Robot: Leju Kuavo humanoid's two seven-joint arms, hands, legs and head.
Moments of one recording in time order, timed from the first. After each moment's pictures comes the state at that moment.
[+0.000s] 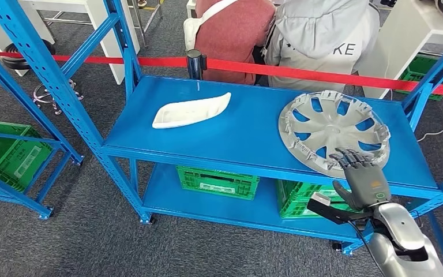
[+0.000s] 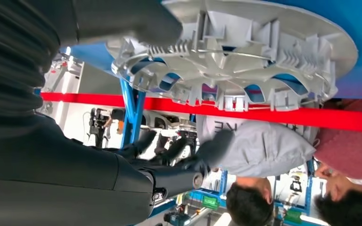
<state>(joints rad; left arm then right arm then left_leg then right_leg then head) -0.11 0.01 -1.36 -0.14 1.23 -0.05 -0.39 0.02 -0.31 -0.02 -1.57 1.30 -0.10 -0.07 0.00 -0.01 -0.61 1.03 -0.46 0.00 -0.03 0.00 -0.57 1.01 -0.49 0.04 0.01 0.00</state>
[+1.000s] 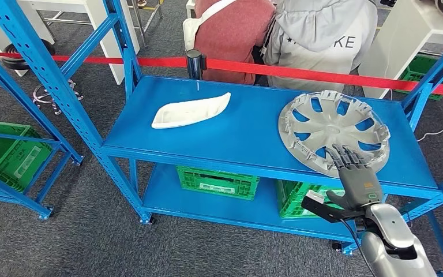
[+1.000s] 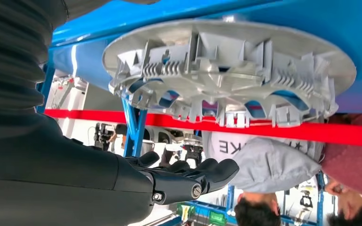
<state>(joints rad) -0.11 0.00 -1.38 -0.14 1.23 -0.05 -0.38 -0.01 -0.25 -0.02 -1.52 1.31 -0.09 -0.06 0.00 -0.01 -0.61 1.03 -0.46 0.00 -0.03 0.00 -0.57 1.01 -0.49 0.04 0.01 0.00</state>
